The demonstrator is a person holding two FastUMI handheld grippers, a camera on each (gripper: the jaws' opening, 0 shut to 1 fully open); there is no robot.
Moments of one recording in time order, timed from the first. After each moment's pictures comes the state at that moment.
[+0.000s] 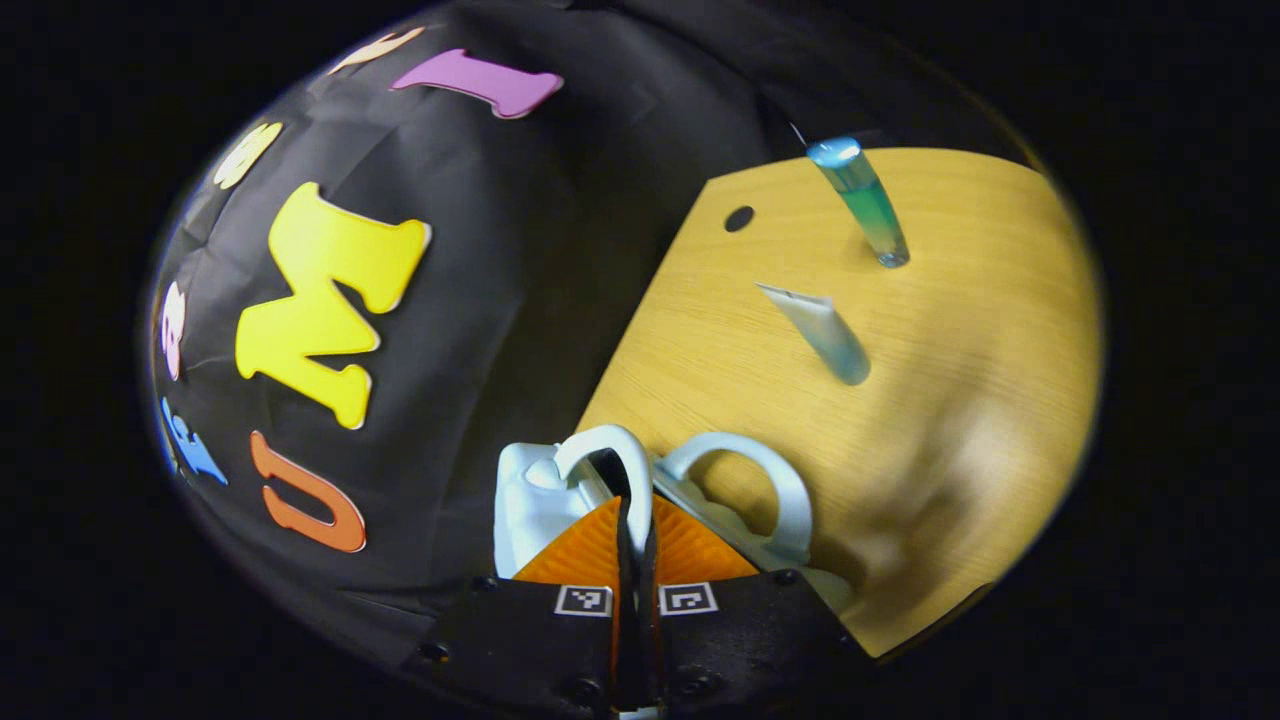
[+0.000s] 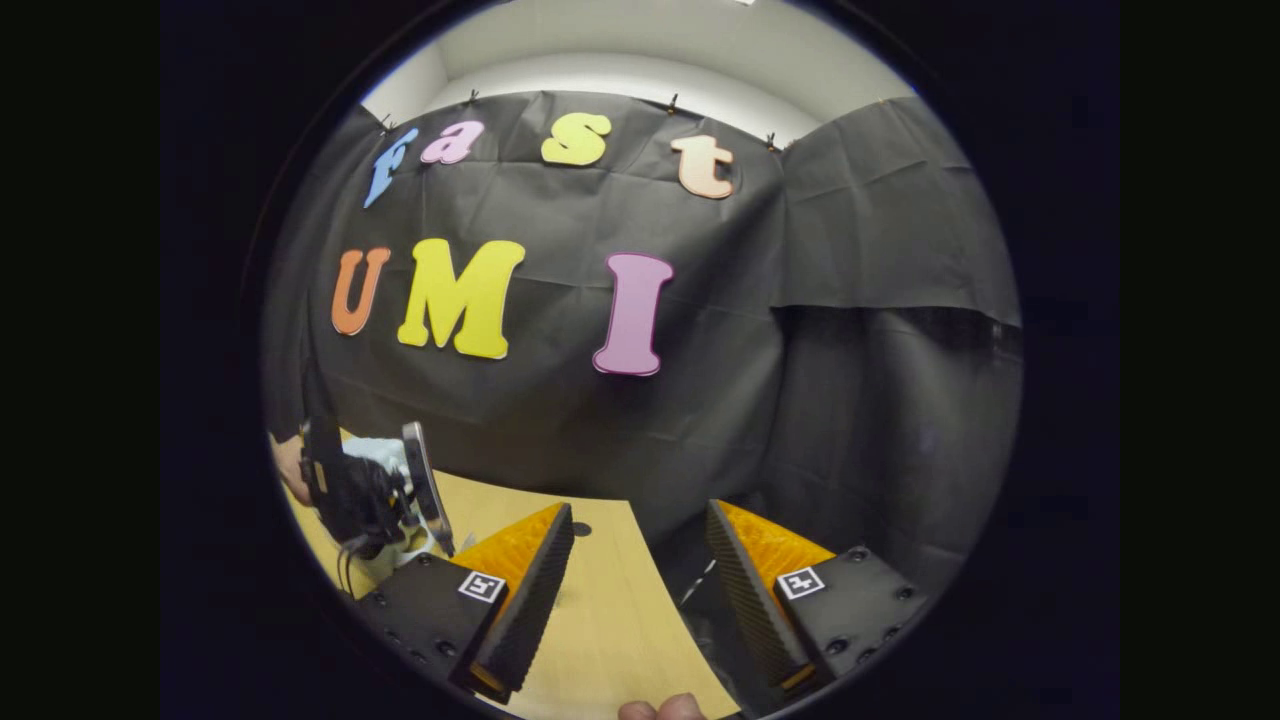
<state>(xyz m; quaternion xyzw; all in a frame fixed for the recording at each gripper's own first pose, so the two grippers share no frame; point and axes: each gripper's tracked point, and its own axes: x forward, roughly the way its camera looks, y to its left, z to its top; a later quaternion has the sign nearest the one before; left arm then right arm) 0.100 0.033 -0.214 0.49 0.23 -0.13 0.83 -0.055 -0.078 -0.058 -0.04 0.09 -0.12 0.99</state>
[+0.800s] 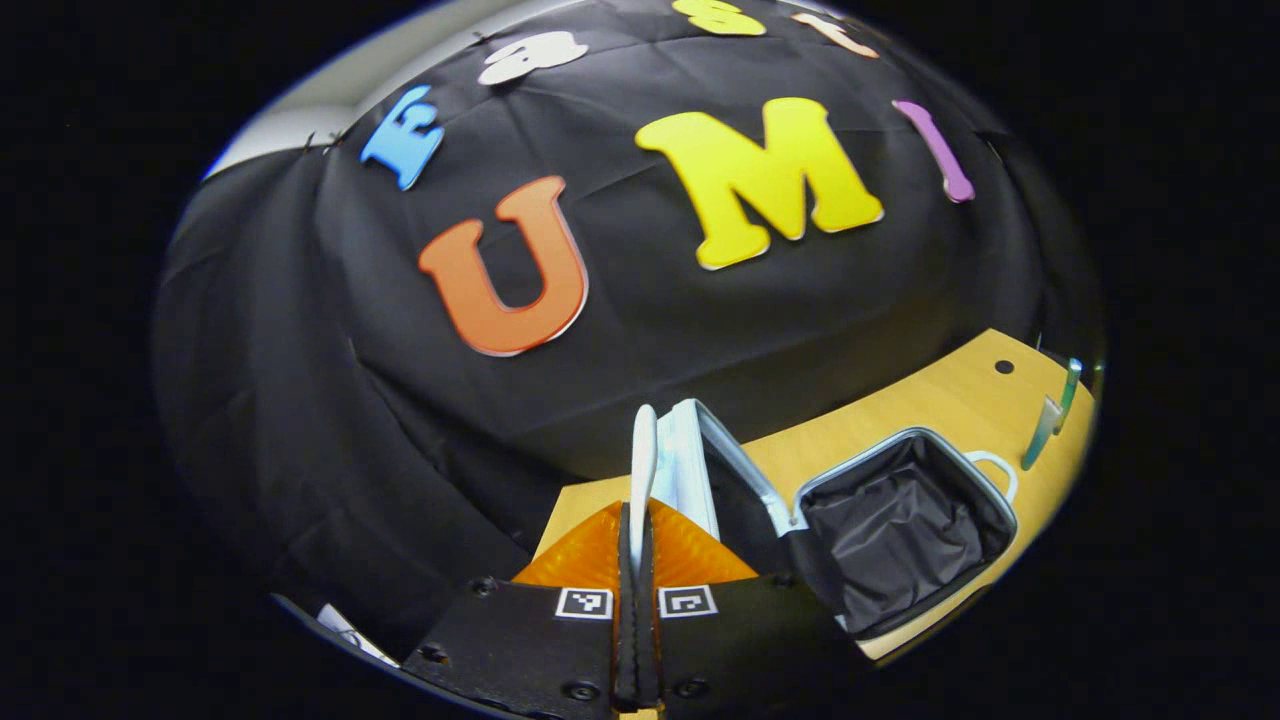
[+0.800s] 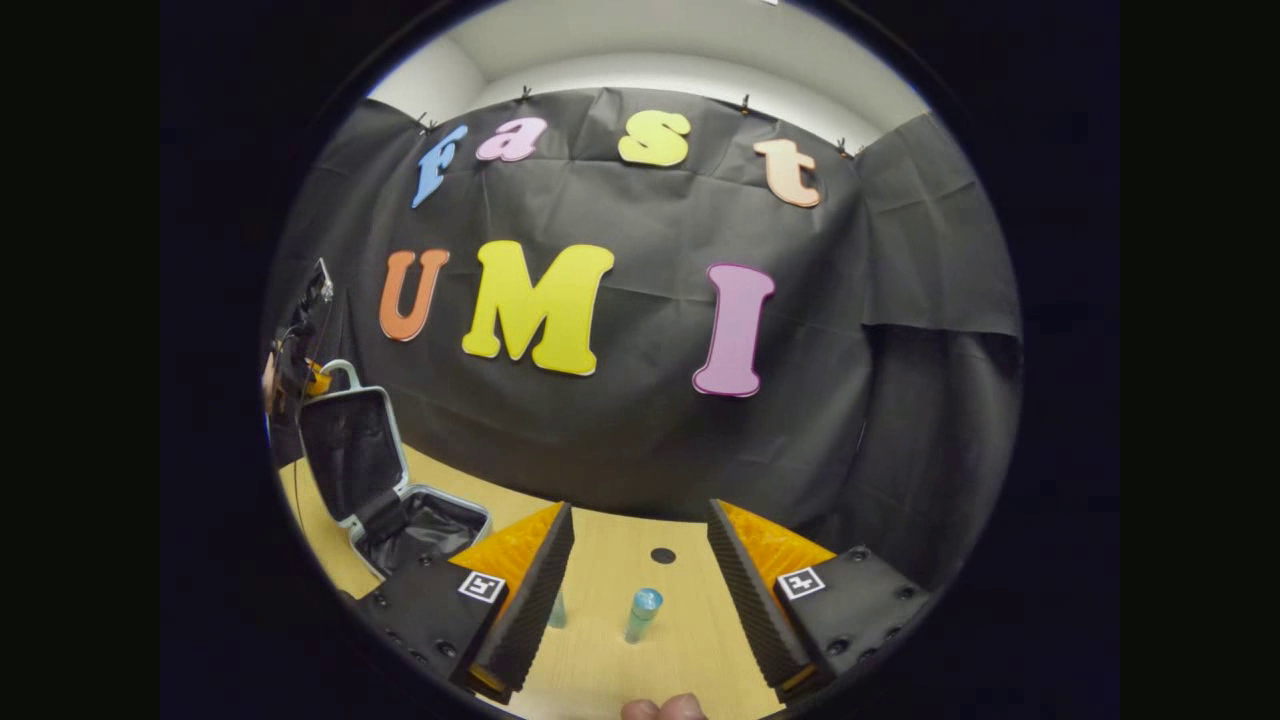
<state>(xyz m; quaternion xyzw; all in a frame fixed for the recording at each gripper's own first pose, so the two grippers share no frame) 0.116 0.379 -0.124 0.17 0.19 0.07 0.96 0.016 0.026 -0.054 -0.06 0.10 -0.02 0.99</state>
